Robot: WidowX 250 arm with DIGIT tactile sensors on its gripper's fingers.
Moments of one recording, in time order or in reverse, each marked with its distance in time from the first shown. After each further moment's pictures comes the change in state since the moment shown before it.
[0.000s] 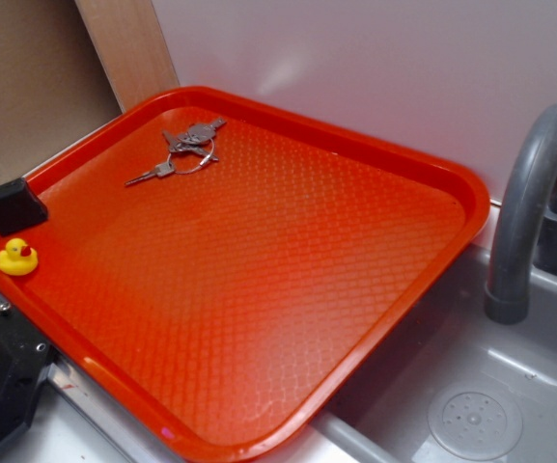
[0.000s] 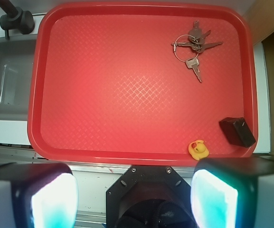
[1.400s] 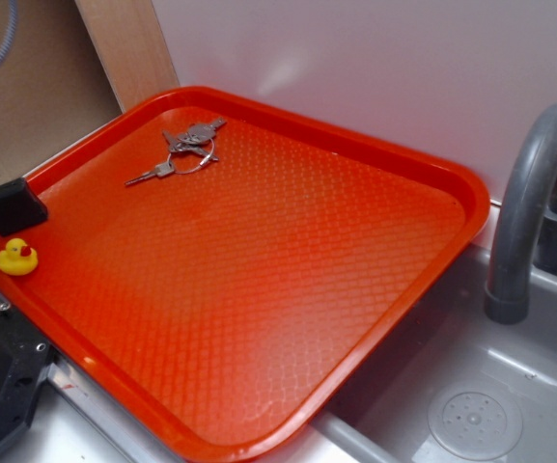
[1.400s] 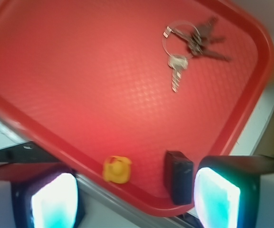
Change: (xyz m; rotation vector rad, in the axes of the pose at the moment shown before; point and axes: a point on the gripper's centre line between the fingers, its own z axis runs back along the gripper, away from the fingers) arm 0.017 0.124 -0.094 0.029 0.090 -0.466
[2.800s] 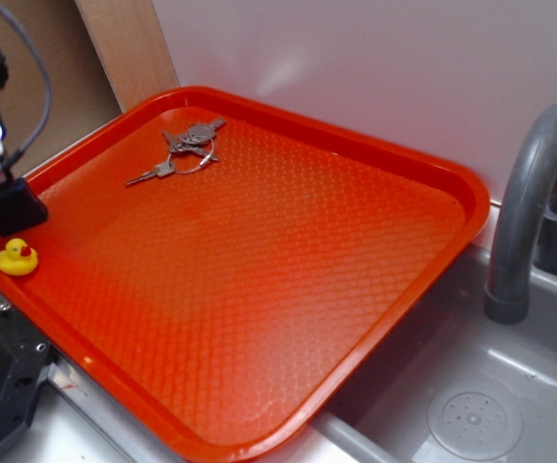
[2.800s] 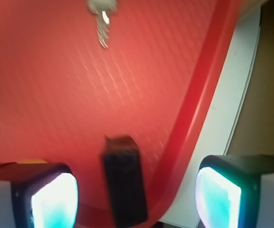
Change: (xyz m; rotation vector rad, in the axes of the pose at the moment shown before) arm -0.038 0.052 -0.069 0.108 0.056 0.163
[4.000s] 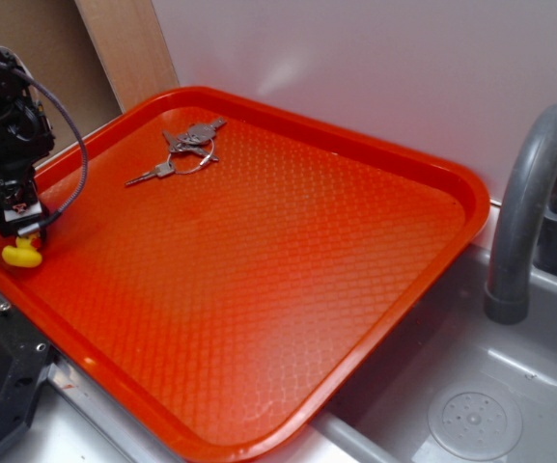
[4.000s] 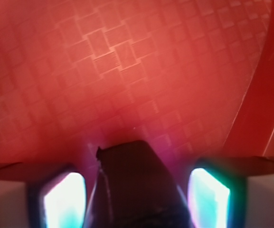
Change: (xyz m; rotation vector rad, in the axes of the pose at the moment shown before) arm 0.013 -0.027 -0.049 -0.029 0.112 -0.009
